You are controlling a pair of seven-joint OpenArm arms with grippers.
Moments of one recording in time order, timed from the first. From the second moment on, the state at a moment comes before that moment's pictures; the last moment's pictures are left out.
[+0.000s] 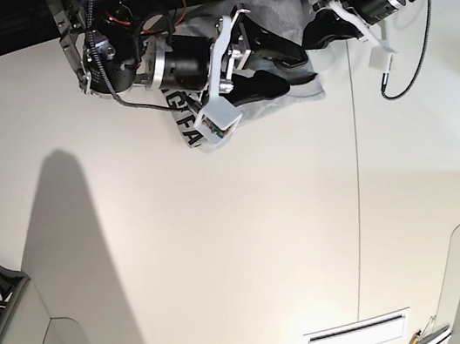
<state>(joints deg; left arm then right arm) 25.2 -8.9 -24.7 95.6 -55.4 -34.8 63.7 -14.0 -0.9 -17.9 109.0 47.9 32.5 -57.1</state>
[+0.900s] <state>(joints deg) 28.7 -9.9 -28.0 115.5 -75.7 -34.8 72.0 -5.0 -0.5 -6.5 109.0 33.7 32.9 -64.2</state>
